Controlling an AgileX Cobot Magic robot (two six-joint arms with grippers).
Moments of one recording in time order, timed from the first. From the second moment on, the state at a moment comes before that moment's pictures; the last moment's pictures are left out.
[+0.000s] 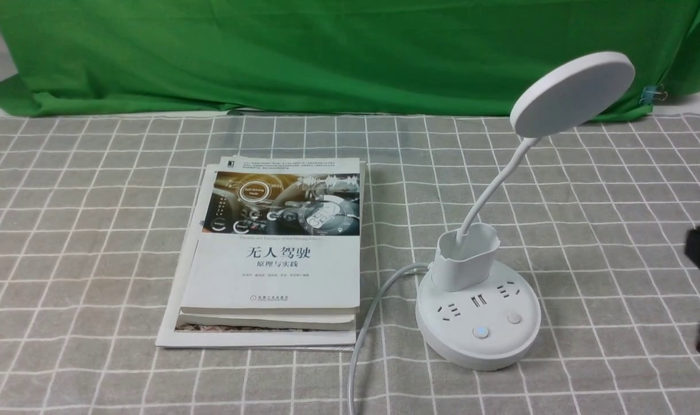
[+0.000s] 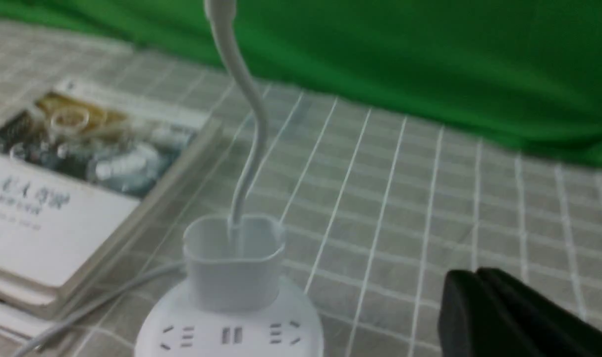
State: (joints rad) right arm 0.29 0.57 -0.31 0.15 0.03 -0.28; left arm 0.02 0.00 0.01 0.06 0.23 0.22
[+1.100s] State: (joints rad) right arm 0.29 0.28 -0.04 0.14 -0.20 -0.18; left arm 0.02 0.00 0.01 0.06 0.23 0.22
